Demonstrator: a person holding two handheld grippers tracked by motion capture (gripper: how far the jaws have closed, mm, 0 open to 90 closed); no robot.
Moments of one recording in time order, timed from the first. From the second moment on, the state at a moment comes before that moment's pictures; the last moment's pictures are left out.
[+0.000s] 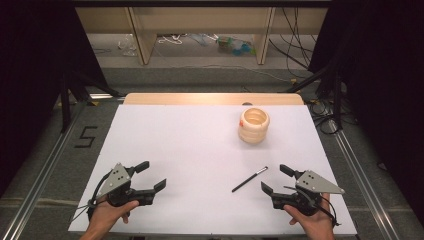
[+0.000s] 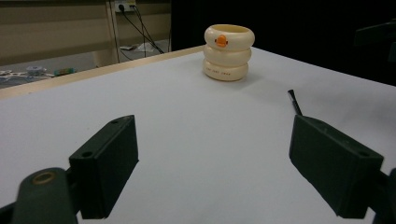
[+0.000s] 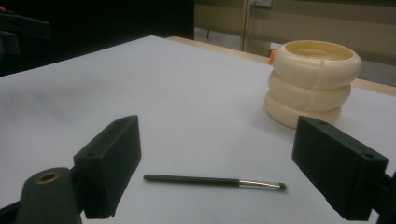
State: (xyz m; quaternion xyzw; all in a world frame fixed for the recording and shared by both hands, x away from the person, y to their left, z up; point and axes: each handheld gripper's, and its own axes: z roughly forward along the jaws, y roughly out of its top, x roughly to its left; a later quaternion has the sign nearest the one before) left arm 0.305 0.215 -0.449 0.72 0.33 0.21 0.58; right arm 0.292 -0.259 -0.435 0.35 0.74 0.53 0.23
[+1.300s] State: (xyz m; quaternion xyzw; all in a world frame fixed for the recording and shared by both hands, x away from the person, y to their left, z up) left arm 0.330 0.139 -0.433 0.80 0.28 0.15 0.50; right arm 0.302 -0.268 -0.440 0.38 0.74 0.51 0.24
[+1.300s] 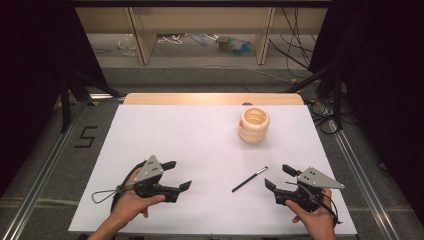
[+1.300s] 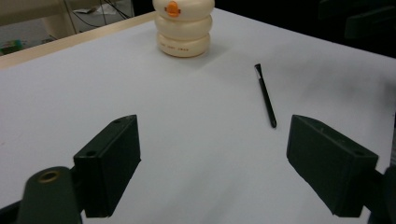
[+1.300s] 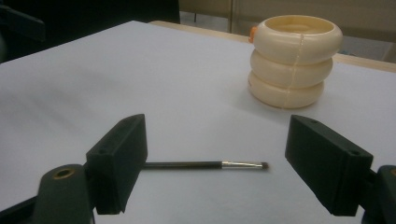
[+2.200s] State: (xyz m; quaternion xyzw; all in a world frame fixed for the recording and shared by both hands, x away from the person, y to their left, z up) left arm 0.388 0.005 -0.441 0.91 0.19 0.07 0.36; right arm 0.304 -0.274 -0.441 0.39 0.74 0.50 0.24
